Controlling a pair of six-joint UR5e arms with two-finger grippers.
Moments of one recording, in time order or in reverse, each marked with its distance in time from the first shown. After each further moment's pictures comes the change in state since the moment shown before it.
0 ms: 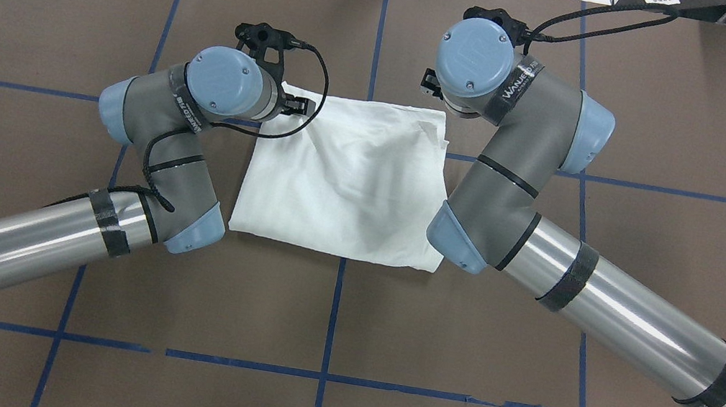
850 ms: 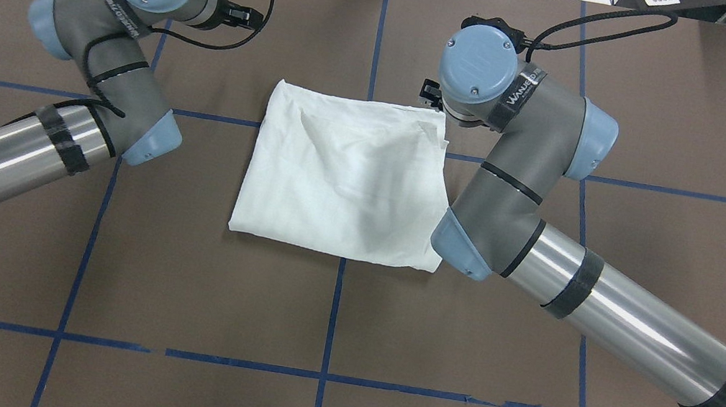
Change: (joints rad) left arm -0.179 0.069 -0.057 -0.049 -0.083 0.203; right arm 0.004 -0.024 0.035 -0.001 0.070 -0.047
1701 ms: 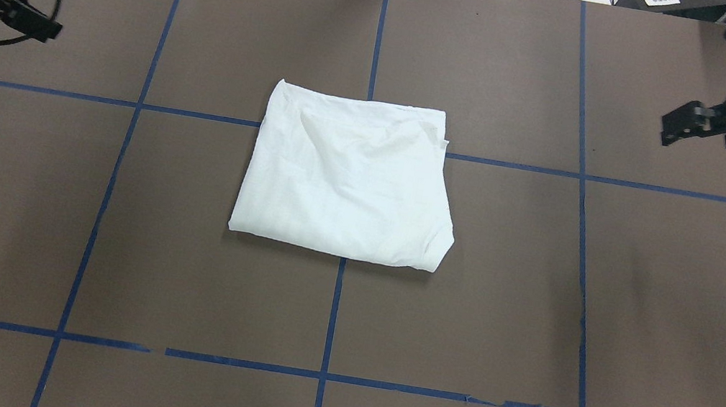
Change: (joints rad) left arm -0.316 0.532 -0.736 0.371 -0.381 0.657; right arm 0.491 -0.565 0.384 -0.017 0.527 -0.831
